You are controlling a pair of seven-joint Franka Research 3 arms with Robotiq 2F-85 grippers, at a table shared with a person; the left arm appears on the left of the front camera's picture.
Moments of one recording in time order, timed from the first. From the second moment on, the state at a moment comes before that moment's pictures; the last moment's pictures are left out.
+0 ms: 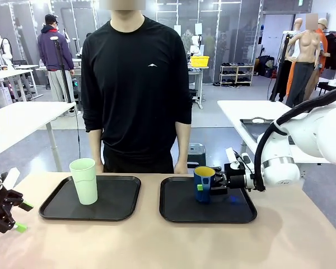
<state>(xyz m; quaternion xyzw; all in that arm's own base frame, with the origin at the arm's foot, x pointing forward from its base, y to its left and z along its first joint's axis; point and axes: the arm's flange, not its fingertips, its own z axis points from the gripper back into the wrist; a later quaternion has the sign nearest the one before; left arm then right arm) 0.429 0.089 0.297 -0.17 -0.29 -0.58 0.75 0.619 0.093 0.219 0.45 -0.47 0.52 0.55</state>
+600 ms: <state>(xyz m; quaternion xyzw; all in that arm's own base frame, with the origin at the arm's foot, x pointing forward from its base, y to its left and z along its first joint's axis) 0.429 0.089 0.297 -0.17 -0.29 -0.58 0.75 0.621 0.092 0.214 0.45 -0.47 0.52 0.55</state>
